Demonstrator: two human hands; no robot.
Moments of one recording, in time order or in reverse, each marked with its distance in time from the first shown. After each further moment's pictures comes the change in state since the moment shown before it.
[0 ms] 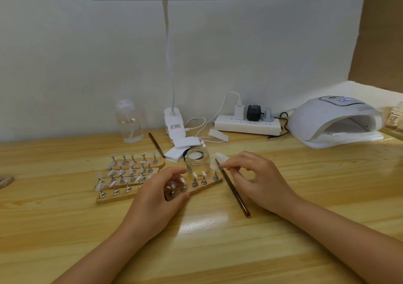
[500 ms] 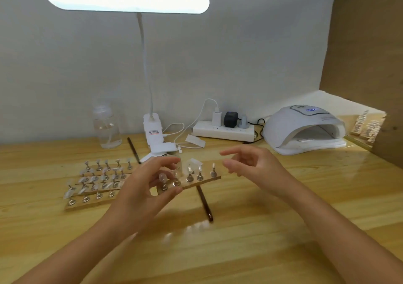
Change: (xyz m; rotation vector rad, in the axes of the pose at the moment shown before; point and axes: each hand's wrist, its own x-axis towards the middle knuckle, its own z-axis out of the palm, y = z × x) left_hand 0.012 0.048 0.008 -0.136 0.006 0.166; right_hand 0.002 0.008 -0.069 0.360 -0.161 0.301
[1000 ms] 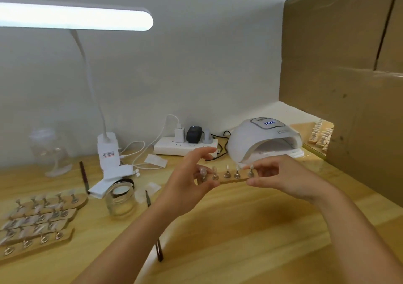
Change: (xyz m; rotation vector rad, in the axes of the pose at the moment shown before) left_hand 0.094 0.044 0.118 -0.186 -0.214 0.030; right_hand -0.023 0.027 -0.119 -0.139 0.057 0.273
